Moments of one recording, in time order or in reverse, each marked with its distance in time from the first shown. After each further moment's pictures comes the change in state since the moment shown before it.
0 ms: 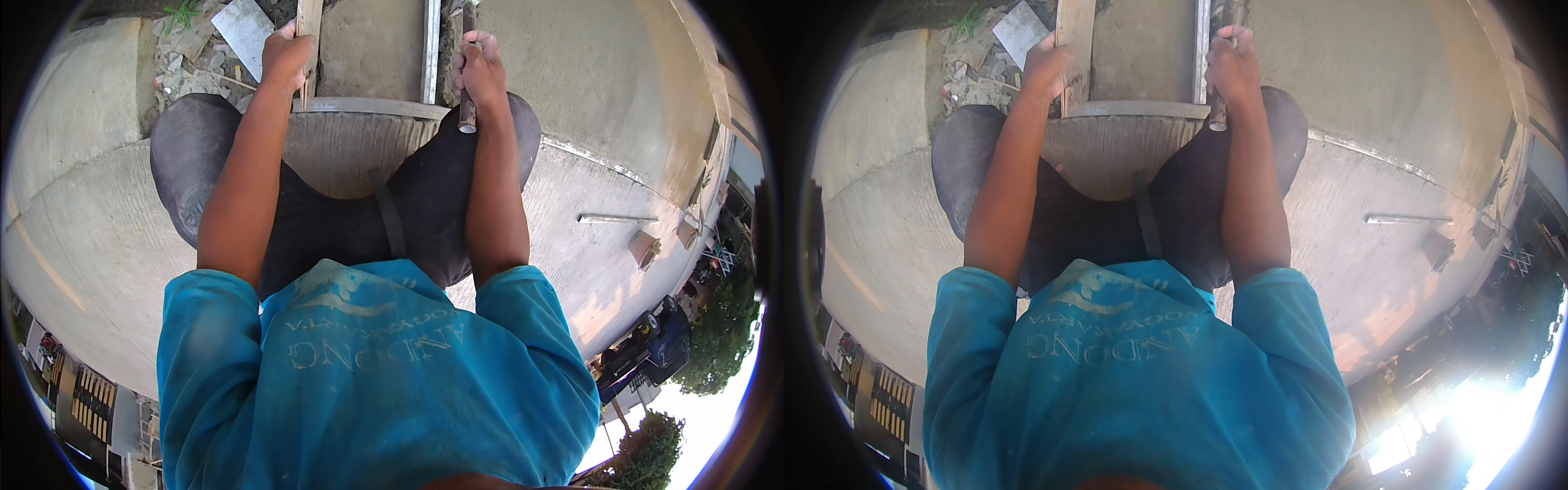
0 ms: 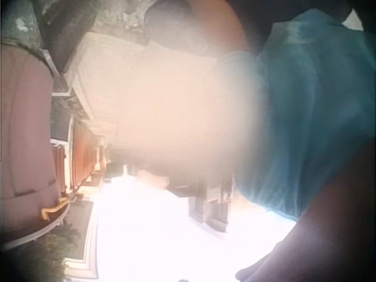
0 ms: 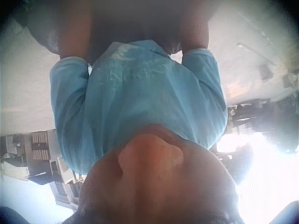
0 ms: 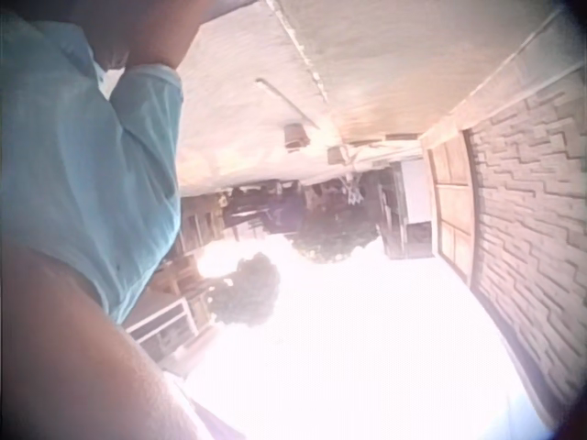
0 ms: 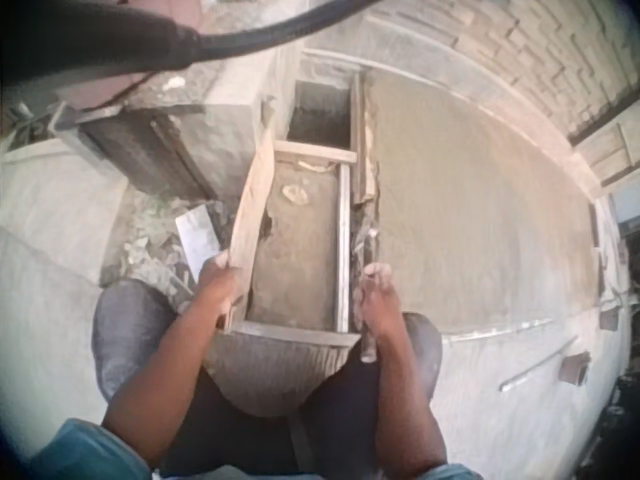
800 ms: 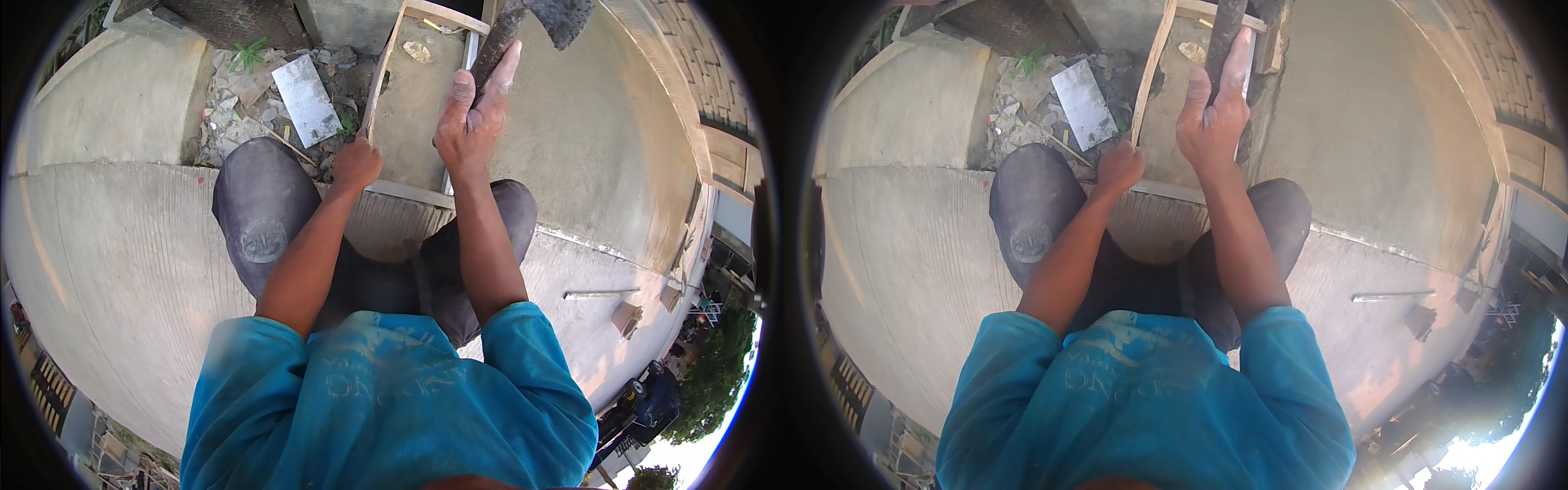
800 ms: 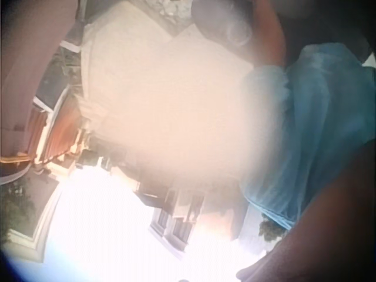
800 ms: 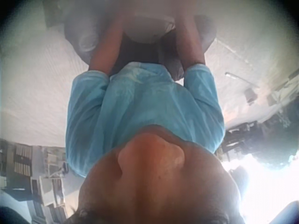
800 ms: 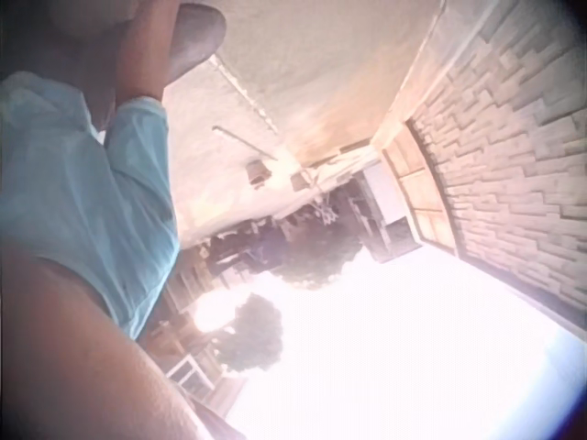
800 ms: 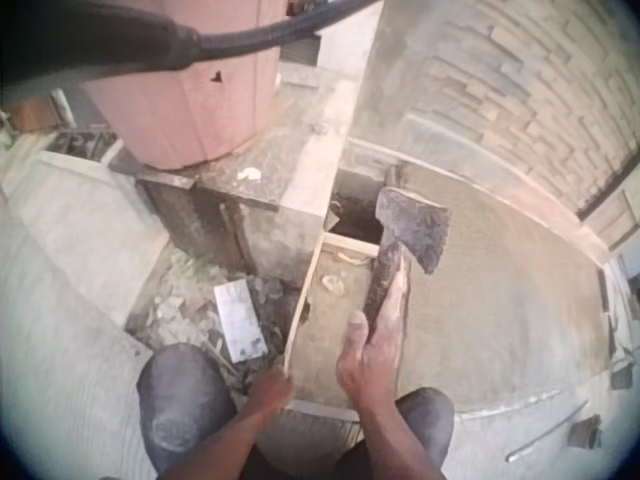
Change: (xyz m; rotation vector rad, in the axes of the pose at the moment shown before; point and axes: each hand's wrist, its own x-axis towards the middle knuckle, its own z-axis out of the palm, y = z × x) left_hand -0.046 -0.002 0.001 1.087 0.013 0.093; right_hand -0.021 -0.104 0.127 -0.371 0.240 -1.134
